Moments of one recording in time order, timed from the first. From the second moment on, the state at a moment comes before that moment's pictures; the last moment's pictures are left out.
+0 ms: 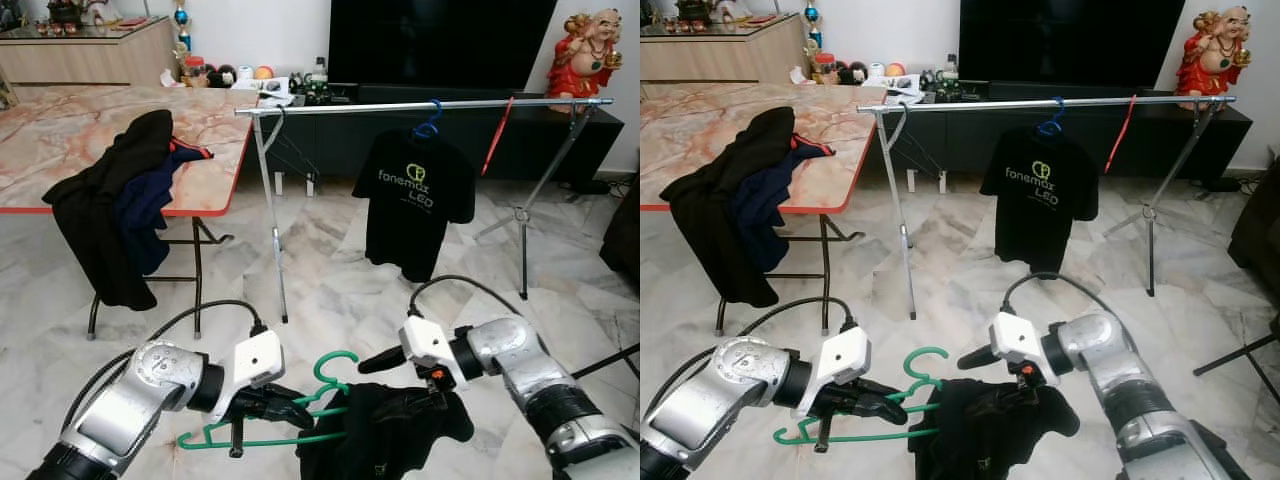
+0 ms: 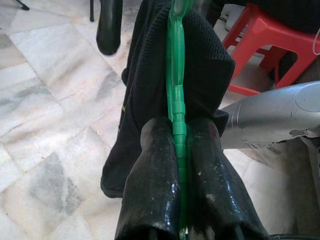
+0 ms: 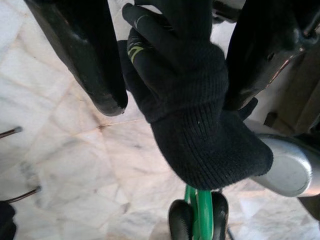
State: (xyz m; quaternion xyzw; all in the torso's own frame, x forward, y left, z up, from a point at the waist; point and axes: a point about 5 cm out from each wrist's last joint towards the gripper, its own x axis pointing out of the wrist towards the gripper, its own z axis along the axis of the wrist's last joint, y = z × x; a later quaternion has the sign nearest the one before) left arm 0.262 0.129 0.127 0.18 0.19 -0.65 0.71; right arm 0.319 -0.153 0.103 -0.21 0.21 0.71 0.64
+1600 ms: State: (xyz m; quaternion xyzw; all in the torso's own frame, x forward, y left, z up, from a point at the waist) left arm 0.272 0.127 0.129 0.20 0.19 -0.64 0.72; right arm 0.315 -0.143 0.087 -0.20 0.22 0.70 0.64
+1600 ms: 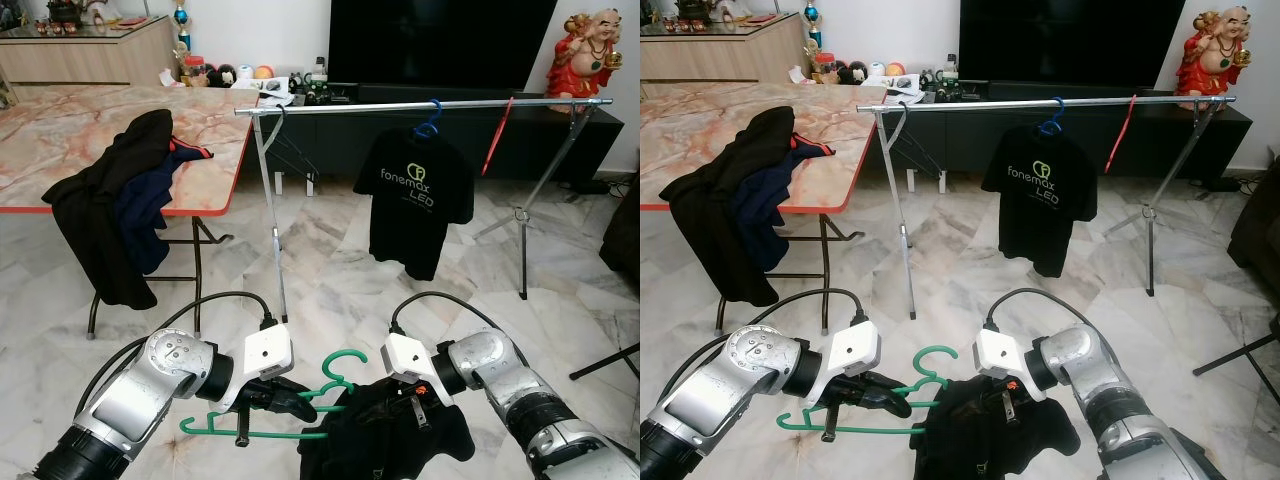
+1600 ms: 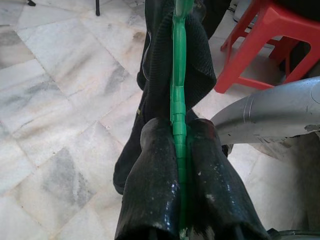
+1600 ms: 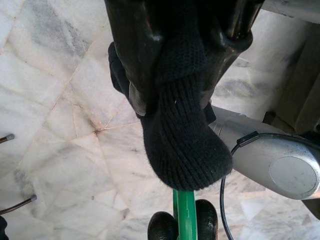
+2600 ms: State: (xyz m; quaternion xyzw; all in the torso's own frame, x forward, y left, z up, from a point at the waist) left arm 0.281 0.152 0.141 0.20 0.17 -0.58 0.77; right arm 0.311 -0.173 0.049 -0.25 0.29 0.55 0.74
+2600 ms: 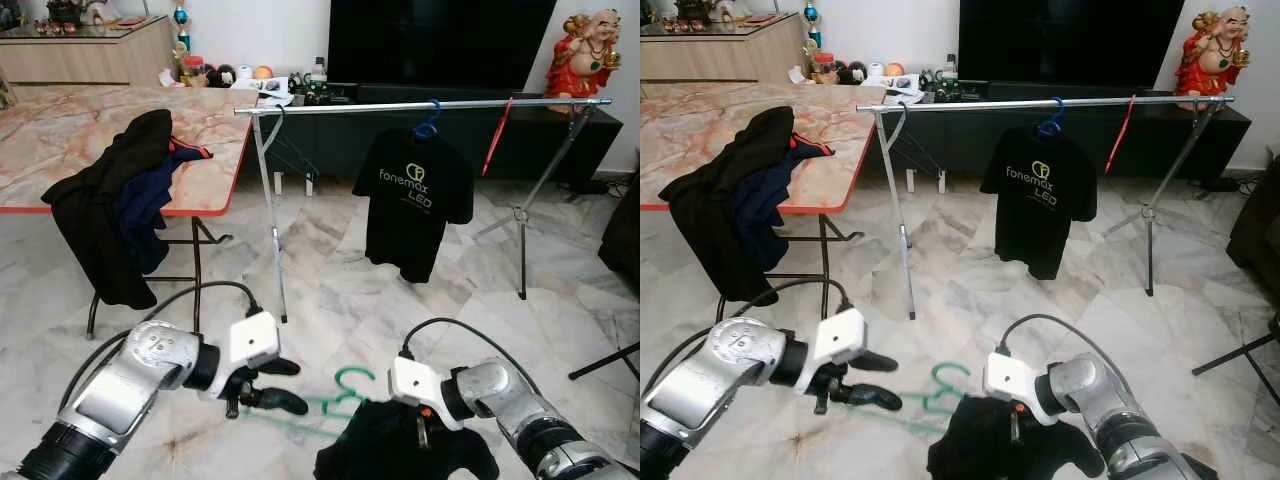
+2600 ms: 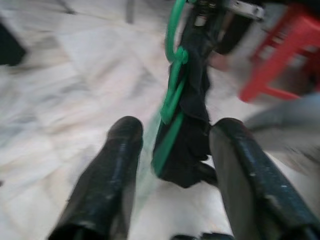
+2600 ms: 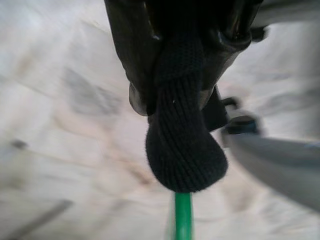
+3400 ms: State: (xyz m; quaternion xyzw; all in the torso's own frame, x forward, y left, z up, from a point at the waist) left arm 0.302 0.151 0.059 0.19 0.17 -0.32 0.91; right arm 0.384 -0.116 0.153 -0.15 0.09 0.40 0.90
